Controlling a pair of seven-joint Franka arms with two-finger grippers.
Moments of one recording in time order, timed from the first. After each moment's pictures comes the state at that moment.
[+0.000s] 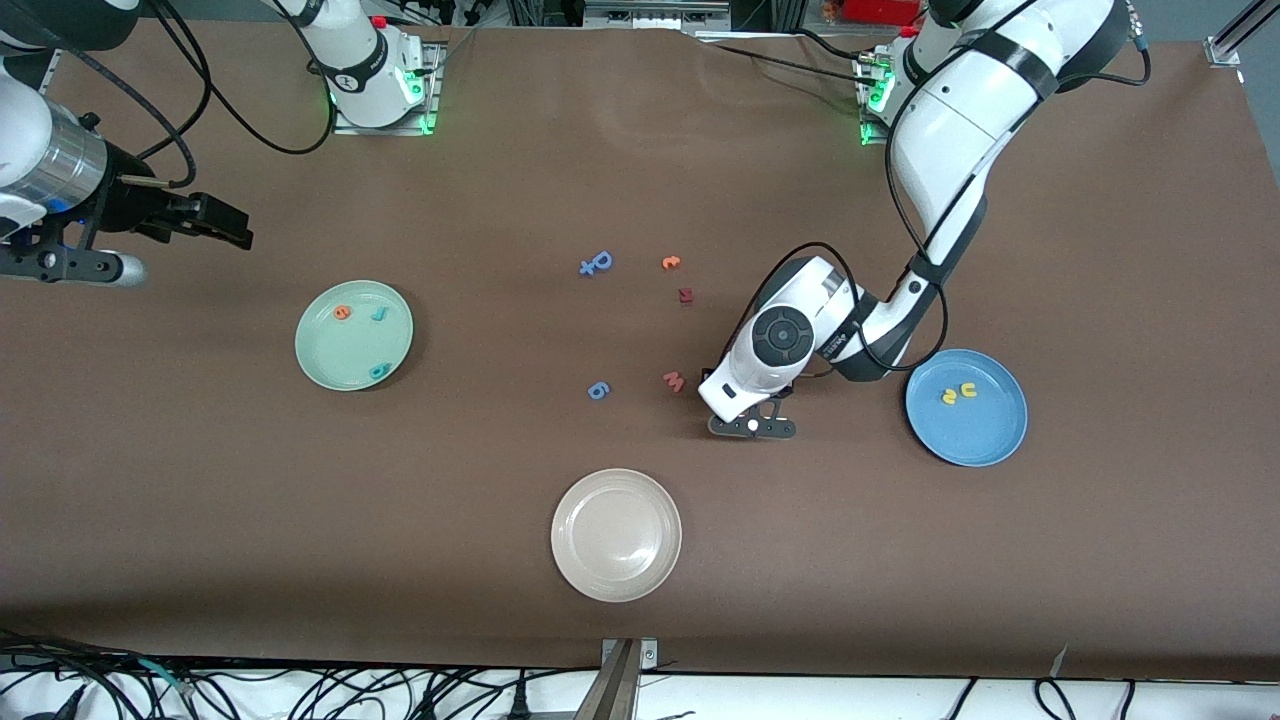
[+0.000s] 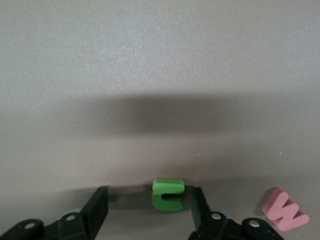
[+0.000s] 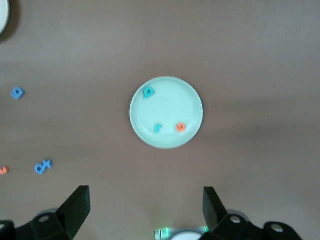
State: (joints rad) left arm -0.22 0.85 -0.38 -1.54 0.27 2.26 -0.63; right arm 0.16 0.01 -0.09 -1.66 0.04 1.57 0.17
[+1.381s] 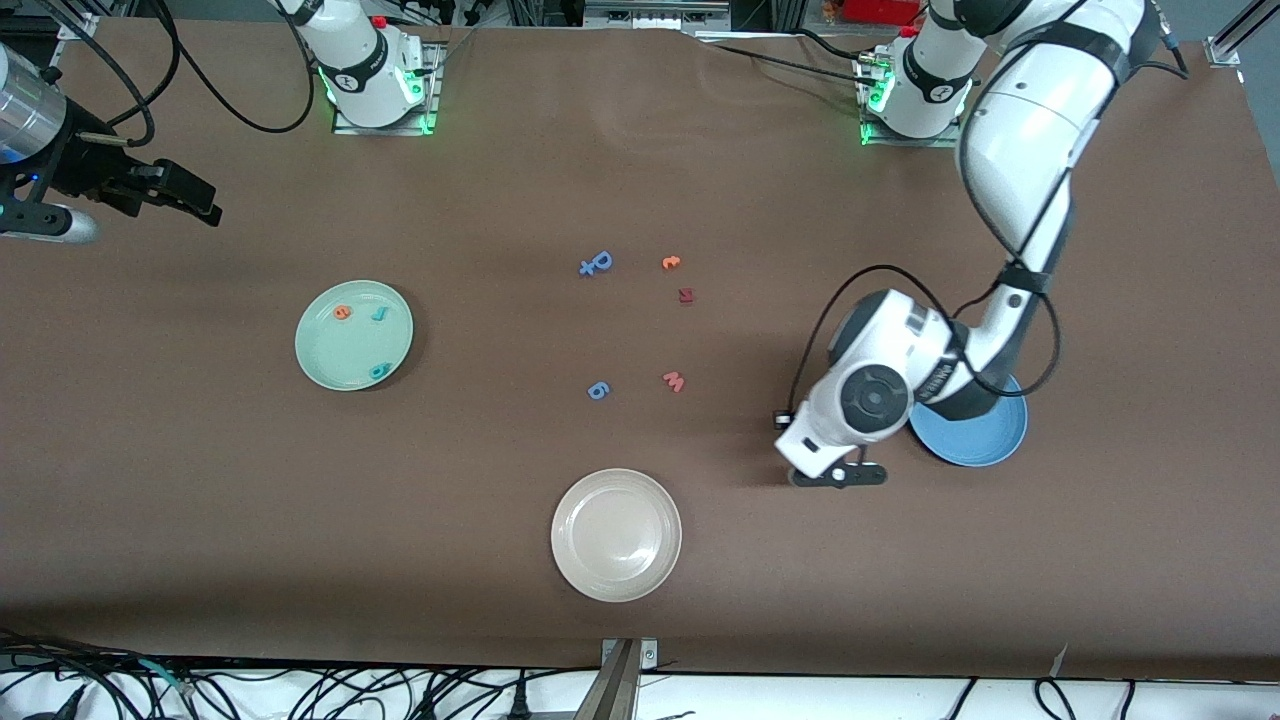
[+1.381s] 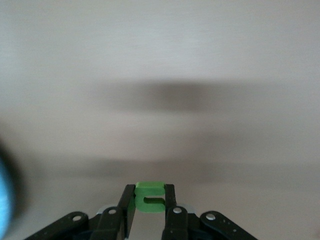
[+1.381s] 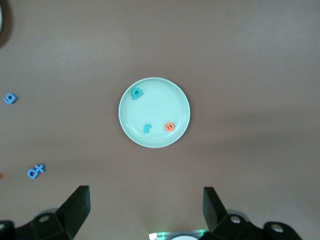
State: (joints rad) left arm -0.07 0.85 -0.37 -1.30 0.28 1.88 -0.51; right arm 0.00 -0.09 0.04 -1.74 0.02 1.56 0.16
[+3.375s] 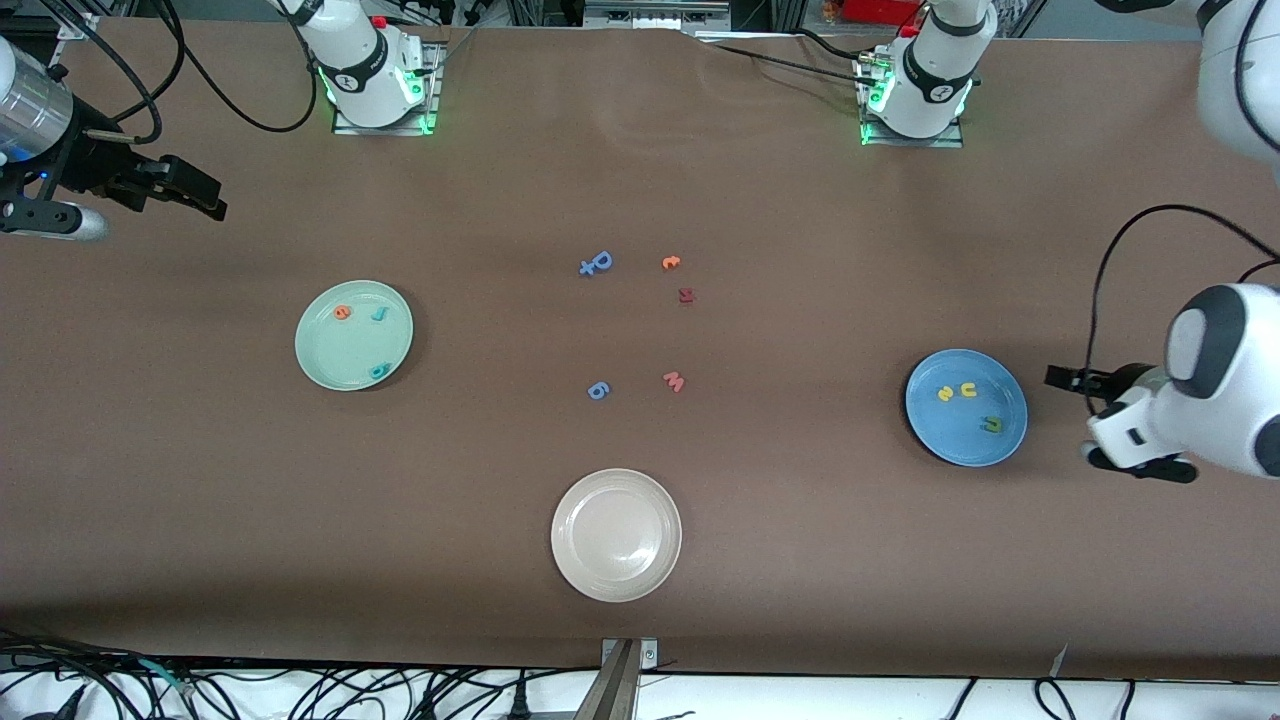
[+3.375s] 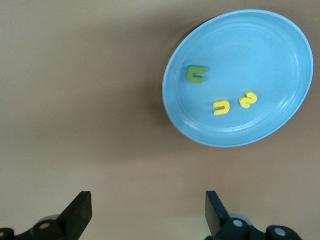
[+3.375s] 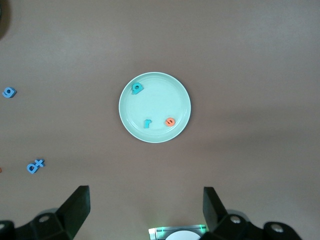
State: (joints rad) left arm 0.39 0.67 -0.37 -1.29 0.34 1.47 0.14; right arm 0.00 -0.09 0.04 -1.74 0.02 1.55 0.16
